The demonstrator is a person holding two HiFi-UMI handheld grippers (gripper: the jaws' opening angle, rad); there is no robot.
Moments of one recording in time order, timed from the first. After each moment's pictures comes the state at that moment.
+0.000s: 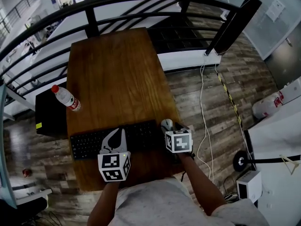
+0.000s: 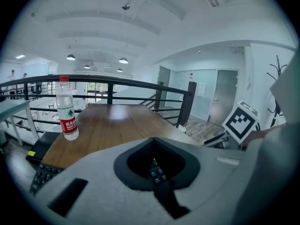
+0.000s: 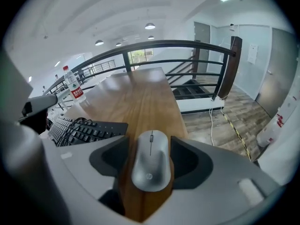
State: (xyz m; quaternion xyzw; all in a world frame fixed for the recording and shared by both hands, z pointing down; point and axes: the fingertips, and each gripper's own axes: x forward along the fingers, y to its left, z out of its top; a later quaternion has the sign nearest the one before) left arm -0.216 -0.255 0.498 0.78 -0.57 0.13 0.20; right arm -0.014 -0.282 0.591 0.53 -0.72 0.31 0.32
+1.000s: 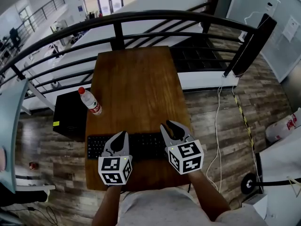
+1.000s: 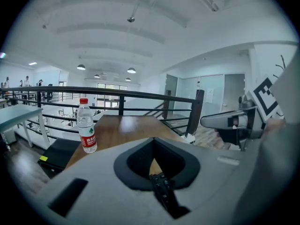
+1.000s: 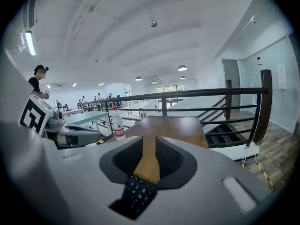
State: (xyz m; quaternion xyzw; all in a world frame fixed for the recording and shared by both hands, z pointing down) left arm -0.259 -0.239 0.440 0.76 -0.62 0.09 0.17; right arm -0.122 -0.282 0.416 0.42 -0.89 0.12 0.14
